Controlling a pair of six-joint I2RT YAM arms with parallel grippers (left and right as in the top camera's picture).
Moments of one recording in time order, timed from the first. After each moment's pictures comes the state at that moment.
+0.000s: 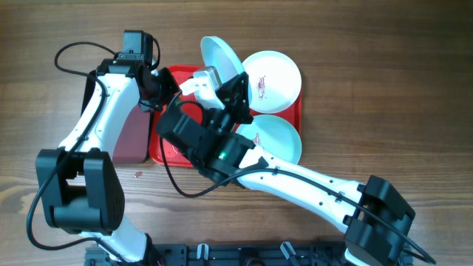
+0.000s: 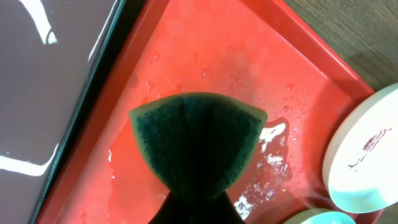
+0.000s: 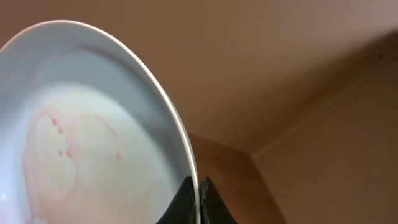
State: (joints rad) left arm -0.08 1.81 1.36 -0.81 0.17 -0.57; right arm 1.06 1.80 1.41 -0.30 1.48 -0.02
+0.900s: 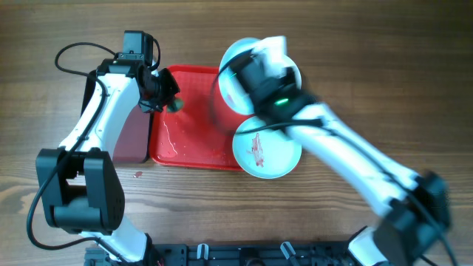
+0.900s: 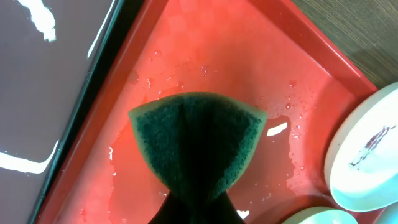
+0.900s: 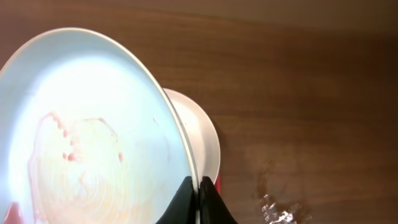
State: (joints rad) left arm -0.08 1.81 1.36 -0.82 0.18 -0.57; right arm 0.61 1.64 1.41 -0.67 0.60 0.40
